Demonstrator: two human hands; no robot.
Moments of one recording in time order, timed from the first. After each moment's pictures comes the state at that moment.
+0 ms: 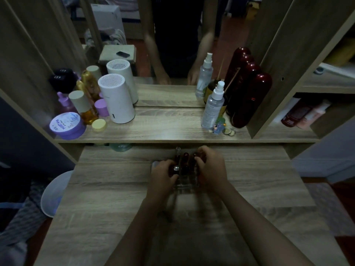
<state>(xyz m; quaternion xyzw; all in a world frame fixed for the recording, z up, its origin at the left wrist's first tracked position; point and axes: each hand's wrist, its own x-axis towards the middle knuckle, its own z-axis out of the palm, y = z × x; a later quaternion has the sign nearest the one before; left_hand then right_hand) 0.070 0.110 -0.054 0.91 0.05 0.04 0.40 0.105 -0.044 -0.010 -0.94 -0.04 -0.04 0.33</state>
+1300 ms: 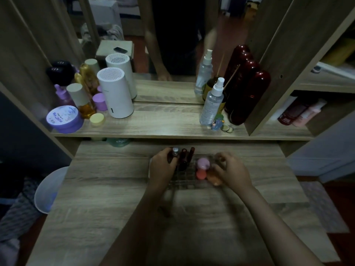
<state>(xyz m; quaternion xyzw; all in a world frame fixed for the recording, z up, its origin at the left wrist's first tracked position) 0.089 0.102 -0.051 0.89 0.08 0.11 0.44 0.085 -0.104 -0.001 -0.97 -0.01 0.02 0.24</state>
